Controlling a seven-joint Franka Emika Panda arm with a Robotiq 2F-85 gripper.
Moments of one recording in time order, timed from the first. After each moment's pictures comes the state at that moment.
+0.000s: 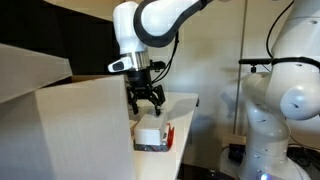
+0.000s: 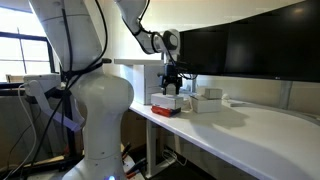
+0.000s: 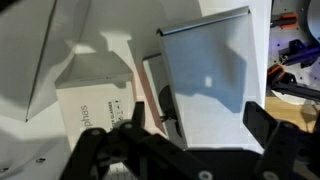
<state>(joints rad) 0.31 -0.35 0.07 -2.45 -0.06 2.01 -1.20</state>
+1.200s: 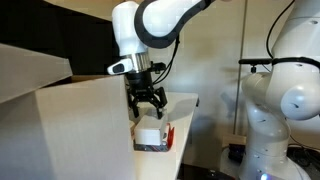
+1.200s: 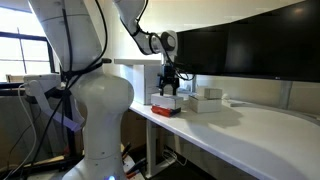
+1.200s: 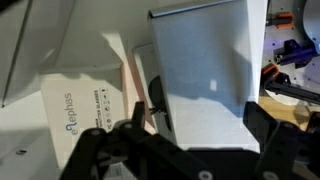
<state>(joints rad) 0.31 -0.35 0.10 -2.47 -0.04 2.00 -1.21</state>
